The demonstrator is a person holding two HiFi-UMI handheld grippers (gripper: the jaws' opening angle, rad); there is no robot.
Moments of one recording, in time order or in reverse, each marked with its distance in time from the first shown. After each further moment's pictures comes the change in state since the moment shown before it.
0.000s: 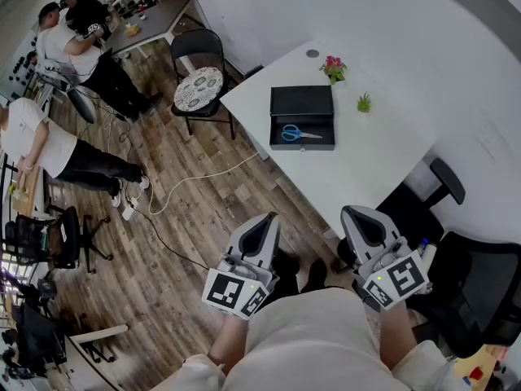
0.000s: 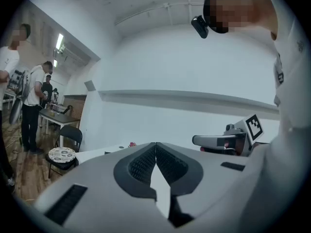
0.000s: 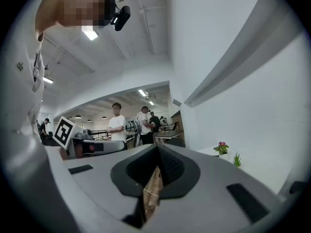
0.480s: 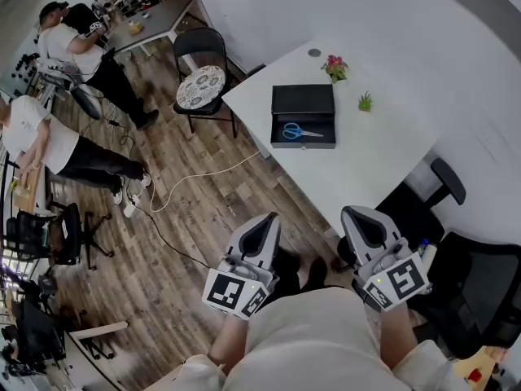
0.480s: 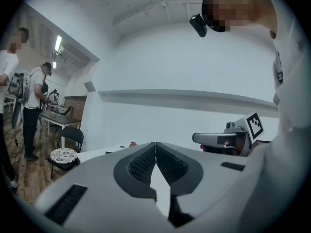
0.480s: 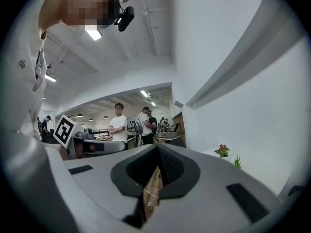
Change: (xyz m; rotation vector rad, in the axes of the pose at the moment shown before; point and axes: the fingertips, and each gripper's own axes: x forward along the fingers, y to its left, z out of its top) left arm -0.002 -0.008 -0.003 0.016 0.015 0.010; right arm -0.007 0.001 0.001 -0.027 -0.008 0.007
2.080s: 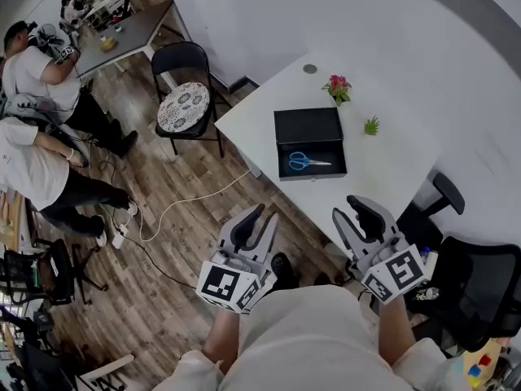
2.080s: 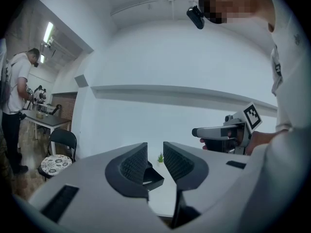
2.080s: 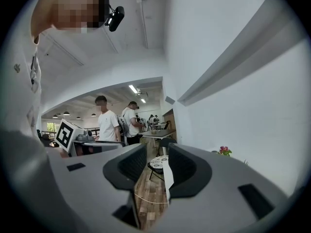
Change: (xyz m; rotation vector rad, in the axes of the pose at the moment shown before) left arm 0.072 0.143 0.023 0.036 0.039 -0.131; right arm 0.139 -0.033 0.014 0.031 0.035 -0.127
